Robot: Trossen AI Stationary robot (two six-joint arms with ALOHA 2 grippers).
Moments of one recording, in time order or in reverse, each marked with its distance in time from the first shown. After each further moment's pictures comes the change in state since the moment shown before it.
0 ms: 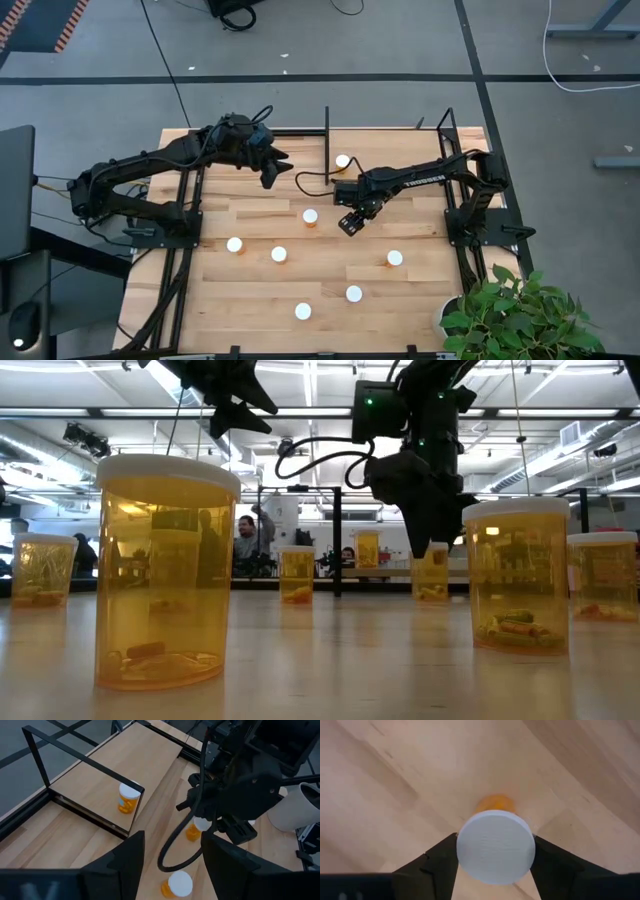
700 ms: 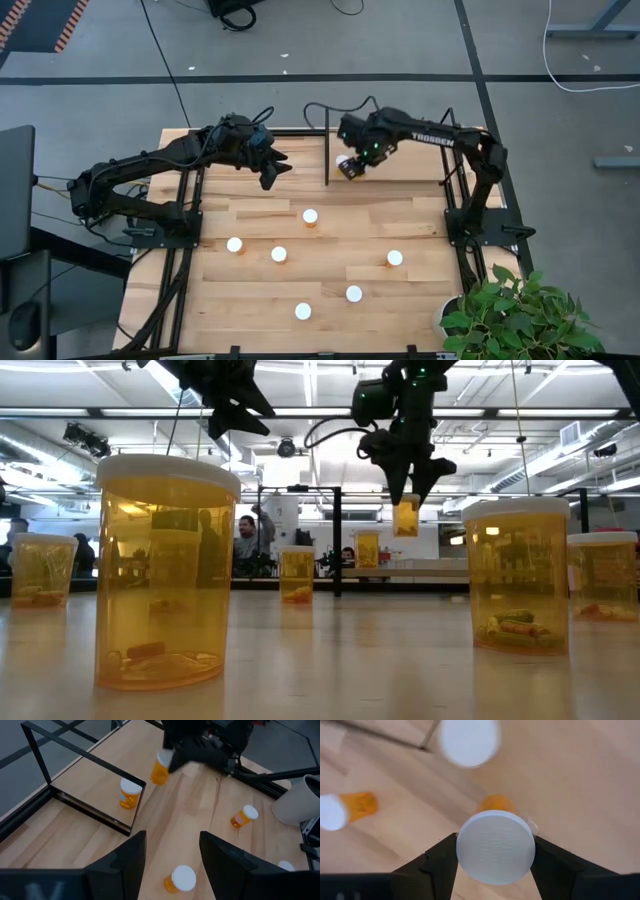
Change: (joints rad) left arm 0.000 0.000 0.000 -0.025 0.000 0.027; right arm -0.345 0.000 0.381 -0.350 0.064 -0.203
